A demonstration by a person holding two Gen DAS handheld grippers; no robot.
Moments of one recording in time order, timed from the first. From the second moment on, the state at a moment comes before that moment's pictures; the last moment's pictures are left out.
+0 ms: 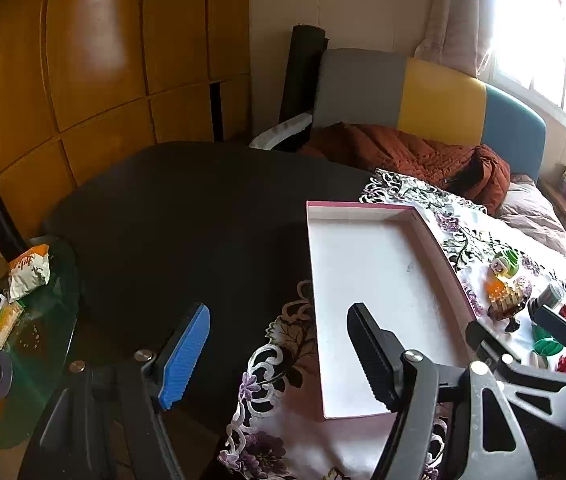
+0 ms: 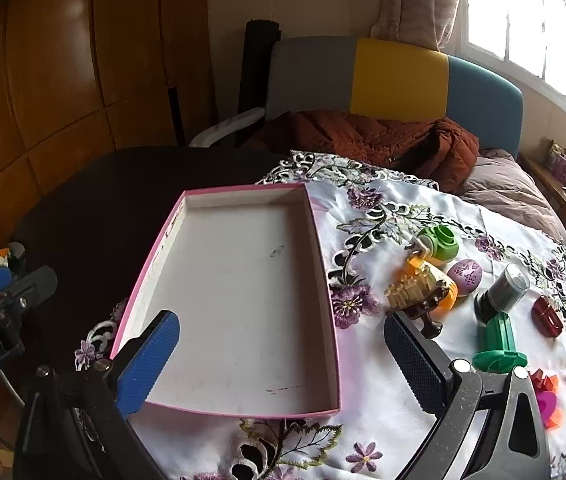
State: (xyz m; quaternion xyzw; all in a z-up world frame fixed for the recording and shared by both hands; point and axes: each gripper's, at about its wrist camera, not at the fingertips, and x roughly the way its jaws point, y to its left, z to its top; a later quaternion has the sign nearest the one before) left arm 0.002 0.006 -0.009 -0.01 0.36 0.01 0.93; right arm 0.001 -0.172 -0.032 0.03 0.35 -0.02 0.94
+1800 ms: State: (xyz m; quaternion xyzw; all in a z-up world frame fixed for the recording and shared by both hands) left arm 0.026 -0.122 -0.022 0.03 0.46 -0.30 0.84; right arm -0.016 -0.464 -0.032 0.23 0.32 -0.21 0.89
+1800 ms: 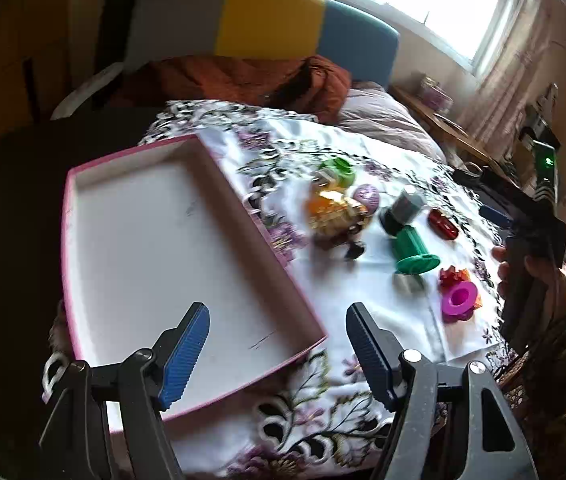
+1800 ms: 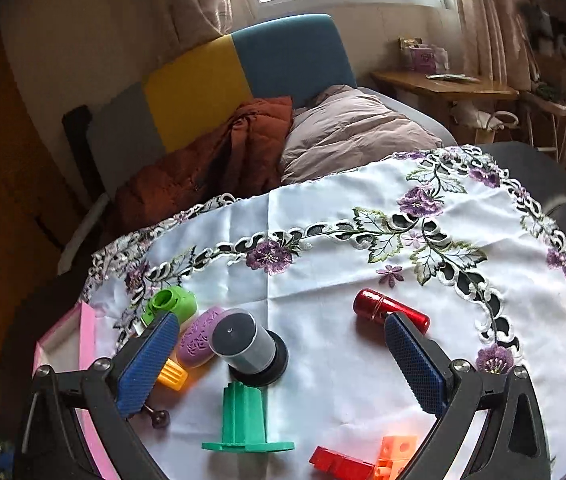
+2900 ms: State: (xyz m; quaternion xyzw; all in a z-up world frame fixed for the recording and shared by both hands) left arm 0.096 -0.269 -0.071 0.14 0.48 -0.35 0.79; right arm -0.020 -0.480 -0.036 0.27 0.32 -0.22 0.88
